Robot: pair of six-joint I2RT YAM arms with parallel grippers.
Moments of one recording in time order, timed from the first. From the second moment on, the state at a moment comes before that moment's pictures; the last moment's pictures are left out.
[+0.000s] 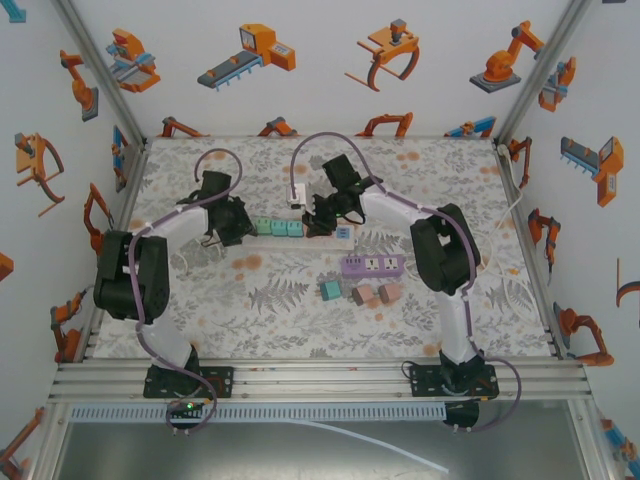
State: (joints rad) left arm -0.26 1.75 1.08 -0.37 0.05 -0.61; right arm 0.59 2.12 1.61 -0.48 -0.71 -0.90
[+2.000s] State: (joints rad) left arm -0.44 0.87 0.90 -0.56 0.36 -0.36; right arm 0.63 0.69 0.56 -0.15 -0.06 1.00
